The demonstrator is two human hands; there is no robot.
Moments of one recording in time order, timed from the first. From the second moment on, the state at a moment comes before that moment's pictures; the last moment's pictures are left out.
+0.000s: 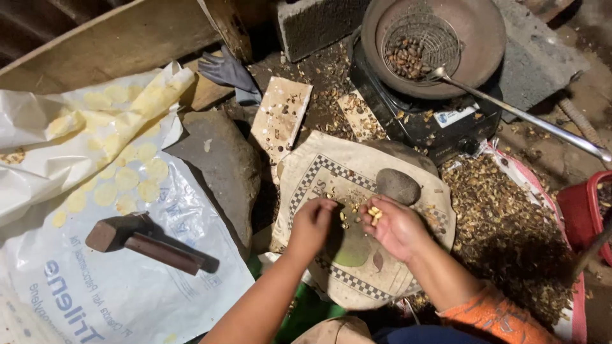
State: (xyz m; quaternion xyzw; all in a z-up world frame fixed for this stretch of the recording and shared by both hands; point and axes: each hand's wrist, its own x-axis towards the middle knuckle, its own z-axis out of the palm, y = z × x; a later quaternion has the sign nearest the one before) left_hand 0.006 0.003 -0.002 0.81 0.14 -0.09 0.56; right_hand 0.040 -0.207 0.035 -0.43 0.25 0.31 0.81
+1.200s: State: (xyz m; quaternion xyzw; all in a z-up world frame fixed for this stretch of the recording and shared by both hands) left_hand 0.028 0.075 0.152 0.24 0.13 -0.13 0.95; right_hand 0.124 -0.290 0.050 -0.87 -0.23 0.23 0.36
